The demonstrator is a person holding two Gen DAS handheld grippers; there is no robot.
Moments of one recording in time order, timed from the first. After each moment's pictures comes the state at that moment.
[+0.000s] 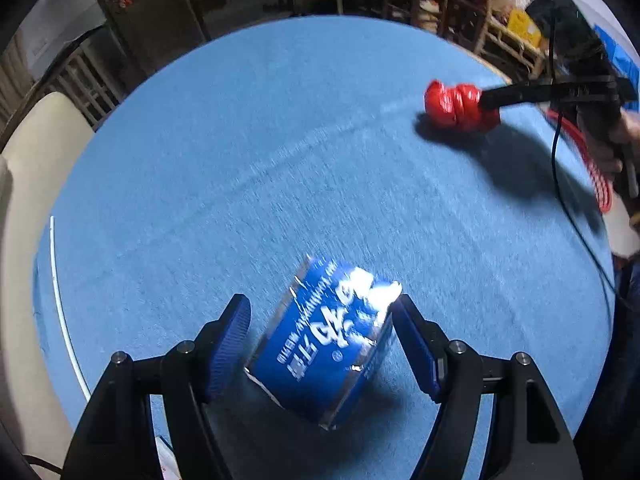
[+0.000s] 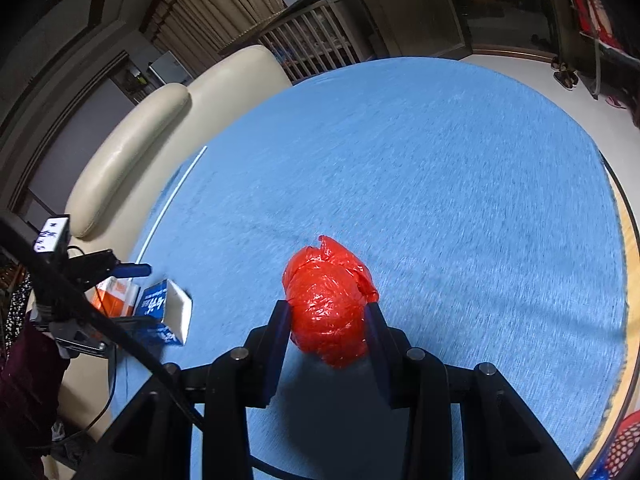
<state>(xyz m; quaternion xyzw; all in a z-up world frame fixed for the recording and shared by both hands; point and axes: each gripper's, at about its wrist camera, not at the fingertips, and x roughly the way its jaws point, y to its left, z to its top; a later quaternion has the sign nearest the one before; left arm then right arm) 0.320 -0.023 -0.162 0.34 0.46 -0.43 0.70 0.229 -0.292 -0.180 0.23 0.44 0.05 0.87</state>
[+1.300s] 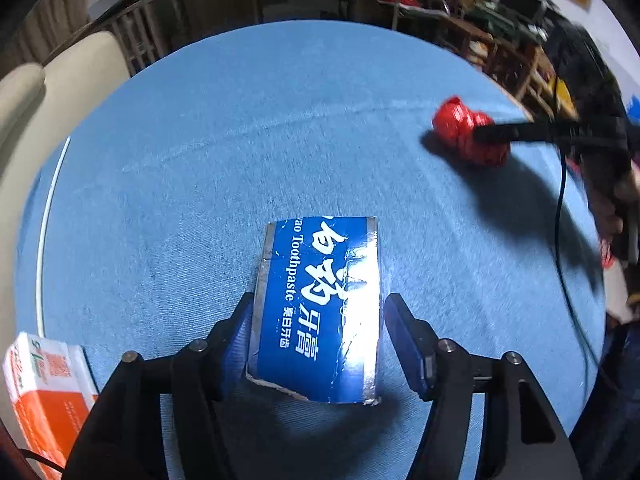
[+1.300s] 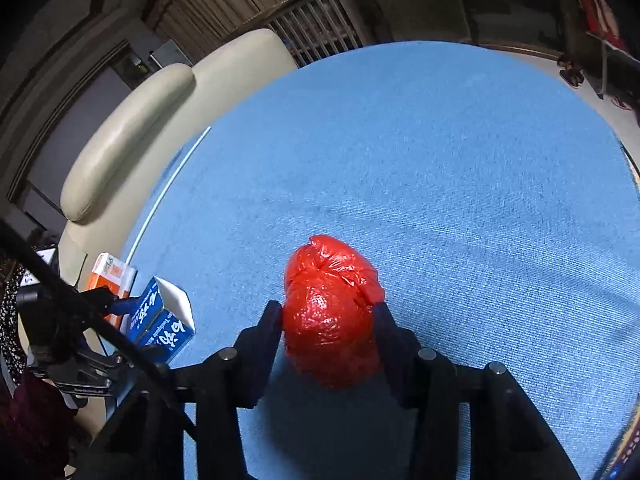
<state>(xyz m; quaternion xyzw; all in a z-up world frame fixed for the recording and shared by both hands) 0.297 -0.004 -0.179 0.21 0.48 -0.37 0.77 0.252 -0.254 -0.200 0.22 0.46 0.06 0.86</state>
